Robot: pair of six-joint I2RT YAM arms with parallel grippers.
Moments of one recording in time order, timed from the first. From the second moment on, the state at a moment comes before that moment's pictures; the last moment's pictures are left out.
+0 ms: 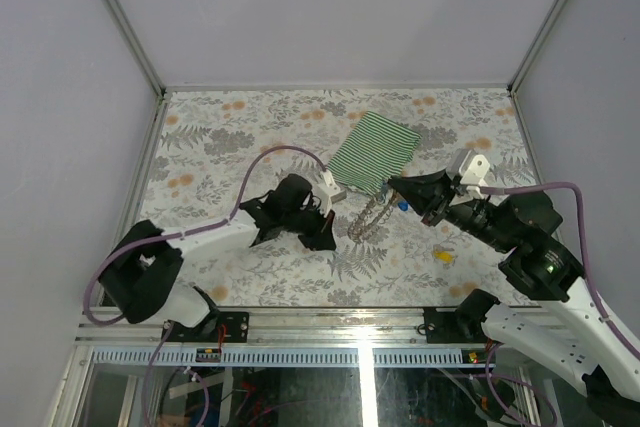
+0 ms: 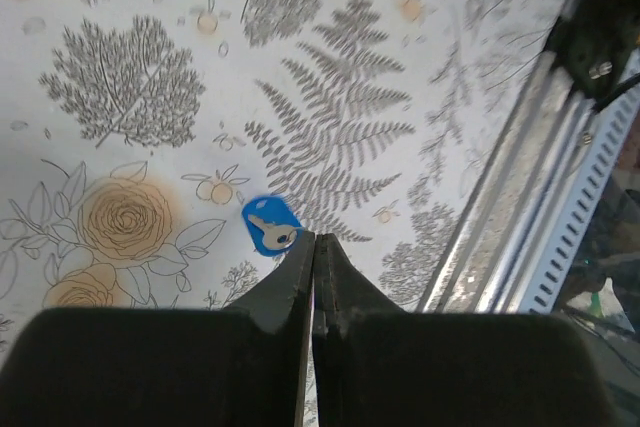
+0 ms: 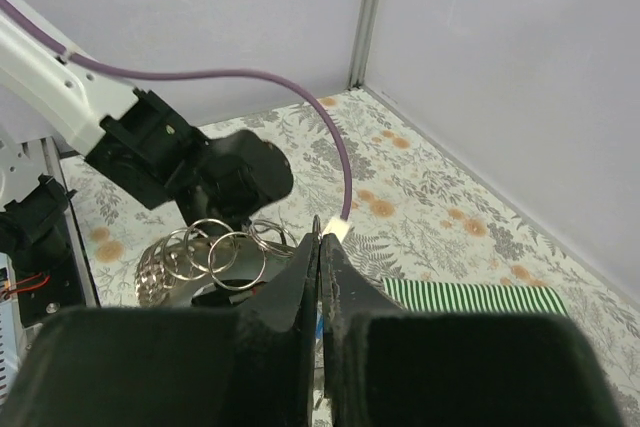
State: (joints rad) left arm -0.76 1.40 0.74 -0.08 0.54 -0.17; right arm 0.75 0.64 0.95 -0.20 -0.26 -0.09
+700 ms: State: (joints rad) left arm -0.76 1.52 0.77 -0.06 0.46 -0.13; right arm 0.75 0.64 0.95 -0.25 -0.24 -0.09
